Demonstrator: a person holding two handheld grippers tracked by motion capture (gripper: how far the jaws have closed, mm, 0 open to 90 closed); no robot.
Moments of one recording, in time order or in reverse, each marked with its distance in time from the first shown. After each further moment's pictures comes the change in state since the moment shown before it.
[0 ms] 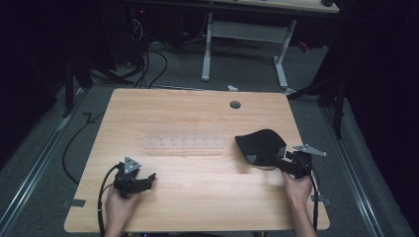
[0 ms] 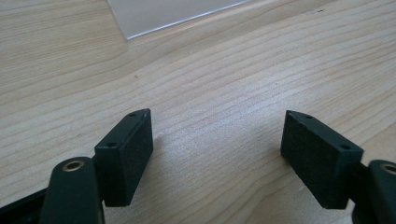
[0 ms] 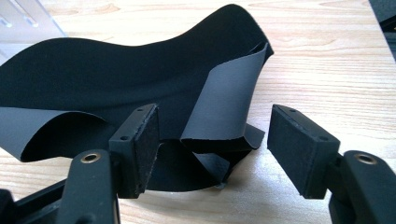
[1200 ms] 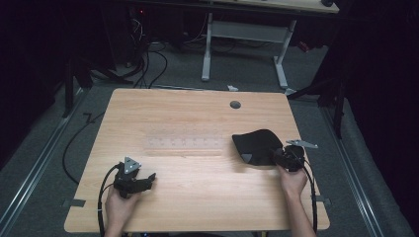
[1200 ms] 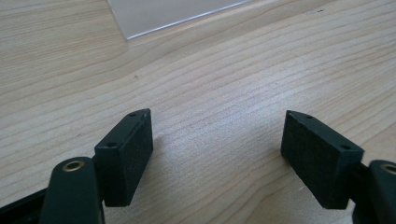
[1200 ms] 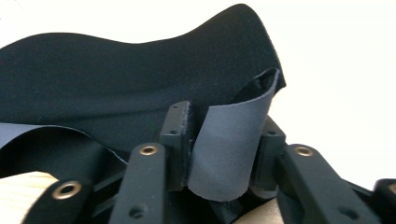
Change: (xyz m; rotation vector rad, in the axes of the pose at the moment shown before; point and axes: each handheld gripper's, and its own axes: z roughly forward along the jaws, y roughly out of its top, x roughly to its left) left arm 0.000 0.000 0.000 0.001 0.000 0.002; right arm 0.002 0.010 0.026 0.029 0.050 -0.005
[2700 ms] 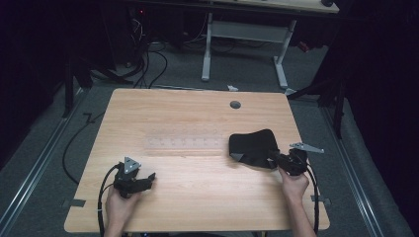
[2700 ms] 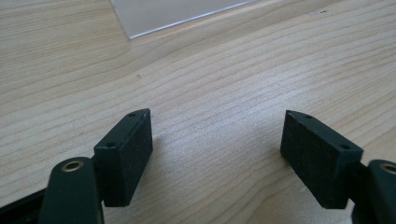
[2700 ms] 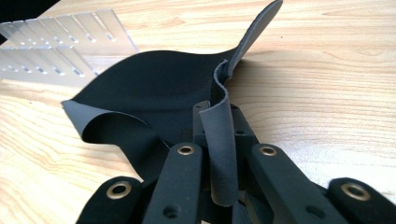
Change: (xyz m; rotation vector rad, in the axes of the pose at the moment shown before) left arm 0.000 0.000 0.000 -0.003 0.009 -0.005; right arm 0.003 -0.006 -0.020 -0.063 0.192 0.004
